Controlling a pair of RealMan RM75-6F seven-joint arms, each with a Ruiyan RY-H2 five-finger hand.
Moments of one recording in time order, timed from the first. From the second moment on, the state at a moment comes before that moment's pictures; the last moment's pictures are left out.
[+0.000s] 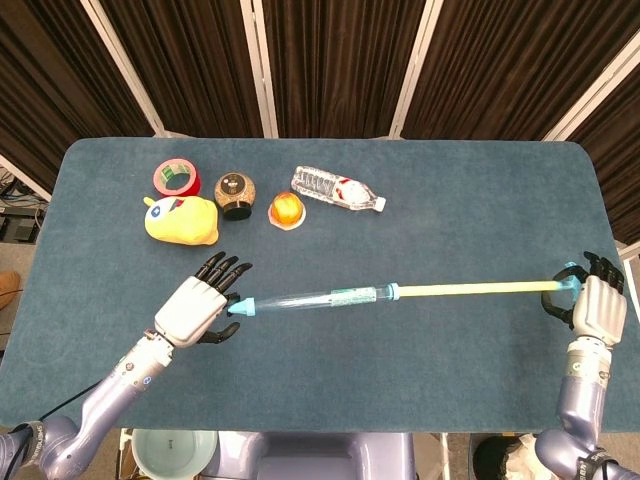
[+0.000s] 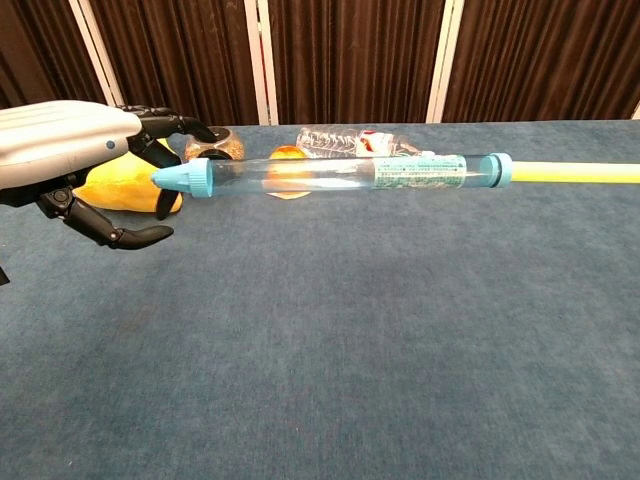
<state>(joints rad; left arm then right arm) -0.63 -1.31 -0.04 -1.80 1.45 1.11 0.40 0.27 -1.36 0.38 -1.54 -0.83 1.30 -0.26</state>
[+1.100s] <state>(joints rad) -0.43 -1.23 0.07 -1.89 1.43 1.28 0.32 0.18 -1.23 0.17 -1.74 -1.09 1.32 -0.24</state>
